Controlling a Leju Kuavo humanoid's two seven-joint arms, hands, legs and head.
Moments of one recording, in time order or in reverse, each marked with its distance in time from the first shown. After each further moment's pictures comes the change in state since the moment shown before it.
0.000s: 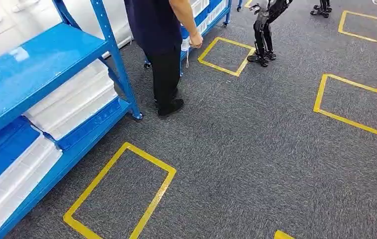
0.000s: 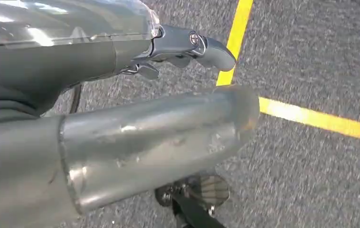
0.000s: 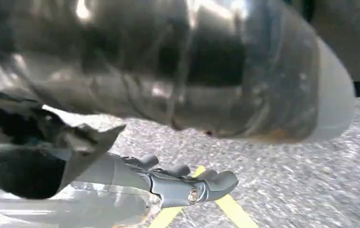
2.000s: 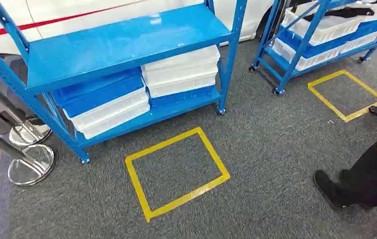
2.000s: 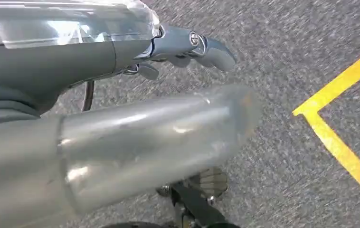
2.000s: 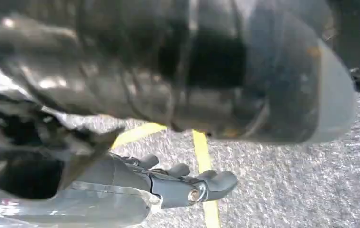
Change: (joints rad) left arm -0.002 -0.041 -0.002 -0.010 -0.003 0.001 0.014; right arm 0.004 -0.003 -0.001 0.003 0.020 -0.001 0.016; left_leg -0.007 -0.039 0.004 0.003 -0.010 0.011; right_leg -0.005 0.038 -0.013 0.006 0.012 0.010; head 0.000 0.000
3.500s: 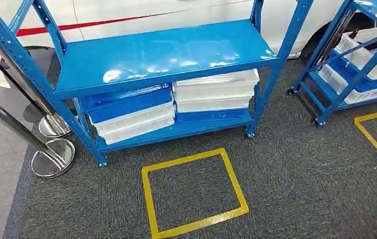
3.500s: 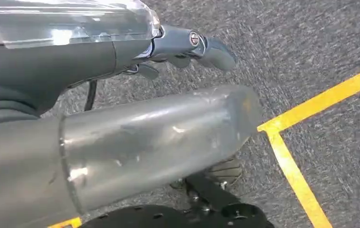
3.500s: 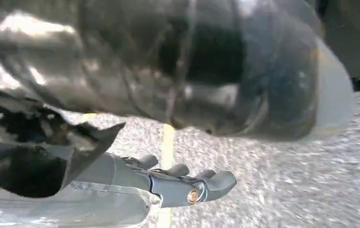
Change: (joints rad) left arm 0.011 0.000 0.001 -0.003 0.006 -0.015 -0.013; right arm 0.006 0.000 -0.027 0.000 -0.001 0.001 -0.019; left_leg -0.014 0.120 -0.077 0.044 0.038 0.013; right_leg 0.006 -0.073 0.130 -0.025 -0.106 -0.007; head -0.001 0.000
